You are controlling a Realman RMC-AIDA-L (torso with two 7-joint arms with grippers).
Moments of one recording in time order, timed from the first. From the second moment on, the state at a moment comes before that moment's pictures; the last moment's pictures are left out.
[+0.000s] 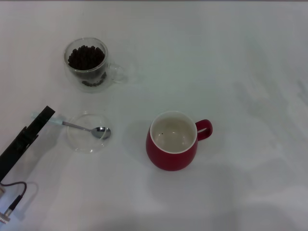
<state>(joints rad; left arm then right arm) -0.23 -2.08 2.84 0.04 -0.84 1.33 -1.33 0.20 2.01 -1.89 0.11 0.28 -1.78 -0.01</state>
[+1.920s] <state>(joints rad) -0.24 -2.07 2.83 -0.01 -0.86 1.40 -1.31 0.19 2.01 -1.90 0.07 0.26 -1.80 0.00</state>
